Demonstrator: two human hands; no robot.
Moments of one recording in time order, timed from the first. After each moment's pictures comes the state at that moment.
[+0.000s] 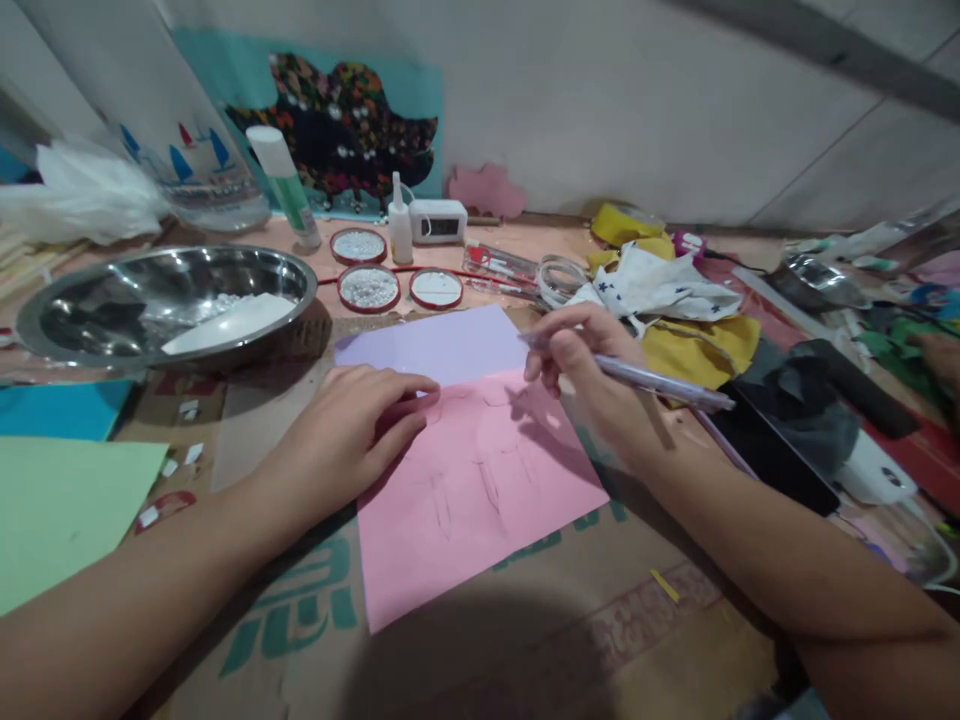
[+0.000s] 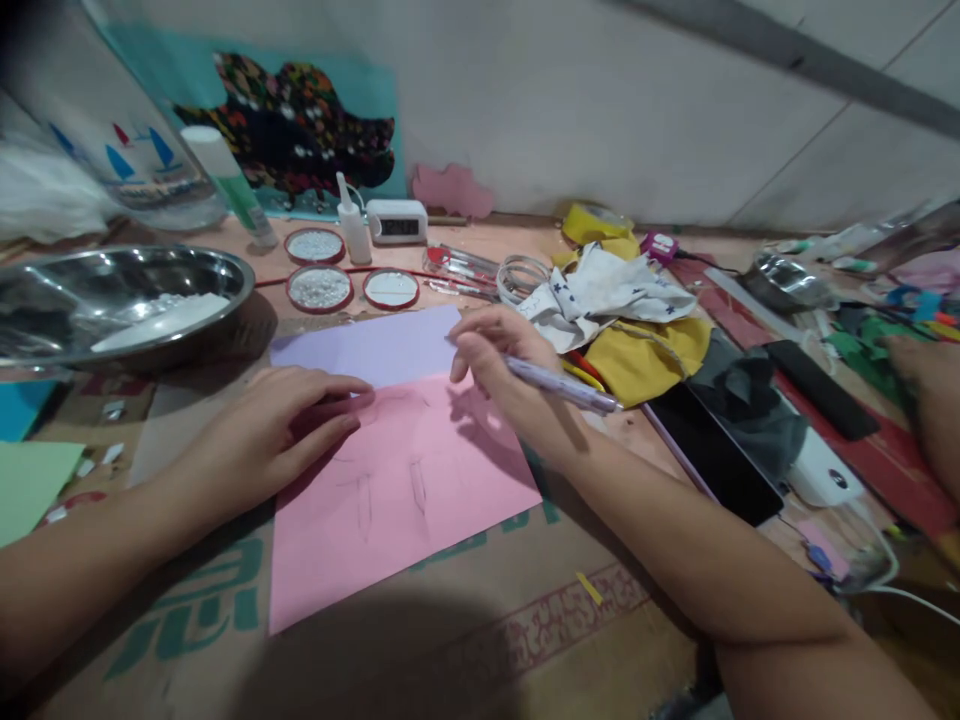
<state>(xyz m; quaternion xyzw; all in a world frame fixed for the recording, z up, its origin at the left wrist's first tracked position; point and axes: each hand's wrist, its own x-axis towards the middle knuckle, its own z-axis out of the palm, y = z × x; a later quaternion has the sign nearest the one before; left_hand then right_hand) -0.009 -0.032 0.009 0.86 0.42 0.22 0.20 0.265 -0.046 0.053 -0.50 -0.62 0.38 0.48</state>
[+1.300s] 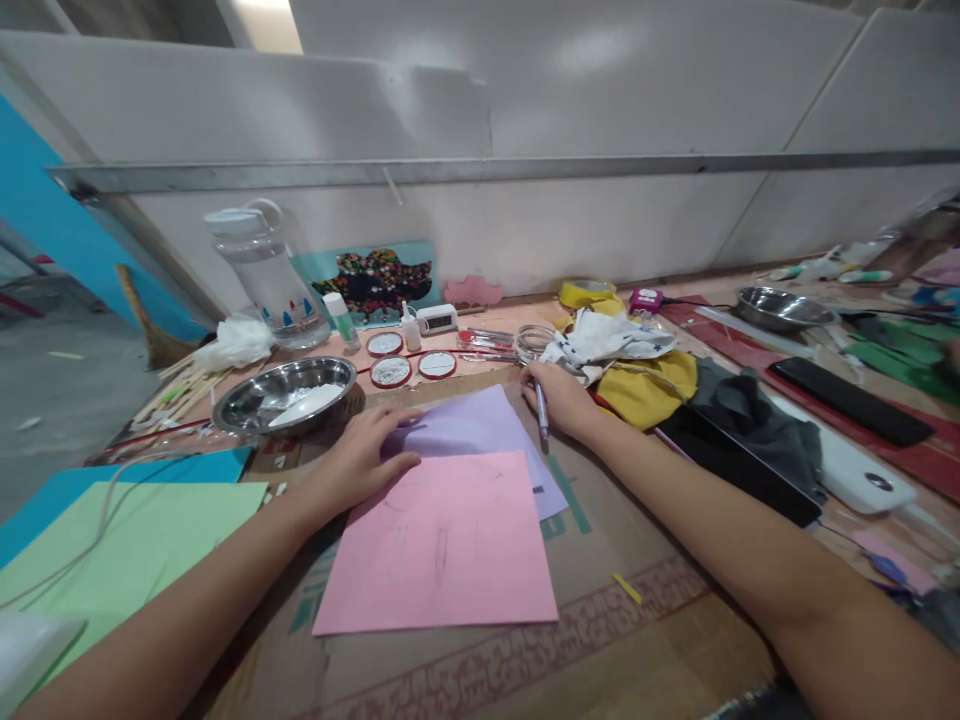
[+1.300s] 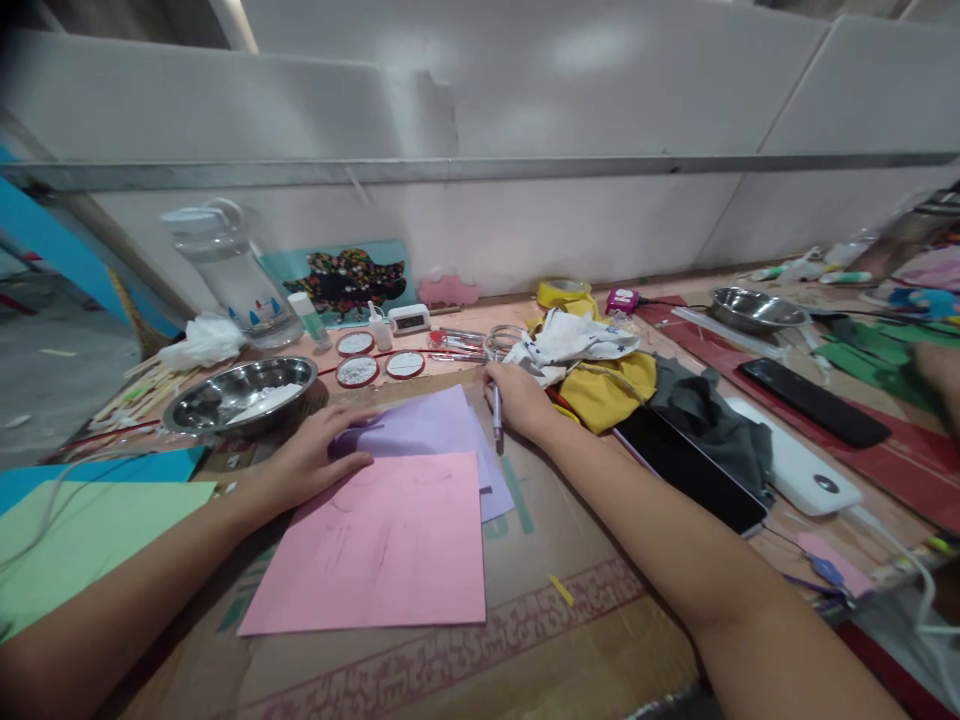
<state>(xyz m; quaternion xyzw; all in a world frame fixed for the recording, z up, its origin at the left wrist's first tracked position) -0.023 -0.020 0.016 0.88 0.41 0.21 0.15 0.339 0.011 0.007 -0.55 -0.80 0.04 0.24</state>
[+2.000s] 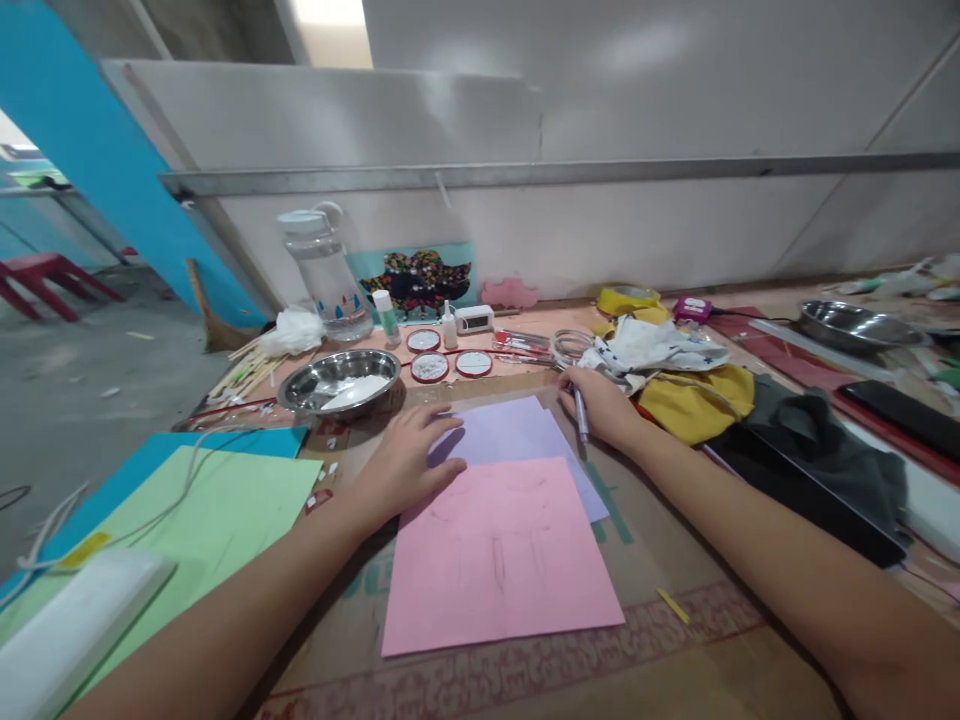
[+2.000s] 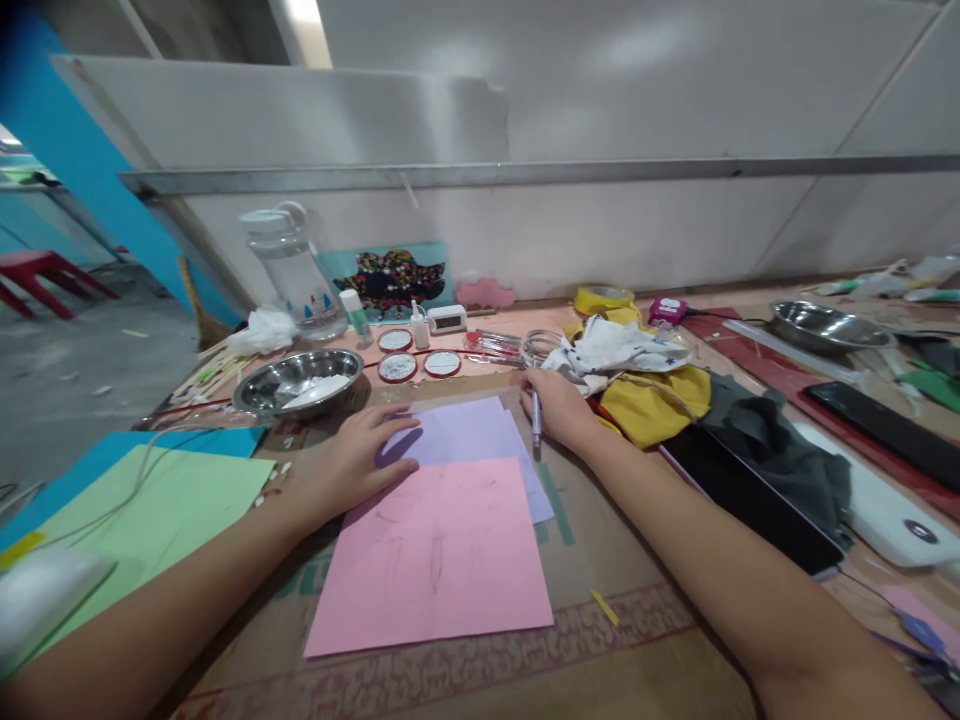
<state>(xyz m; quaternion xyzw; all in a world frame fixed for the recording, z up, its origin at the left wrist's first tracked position) -0.016 -0.042 0.017 0.88 0.44 0.18 0.08 0.343 0.014 0.002 -0.53 -0.81 0.00 0.24</state>
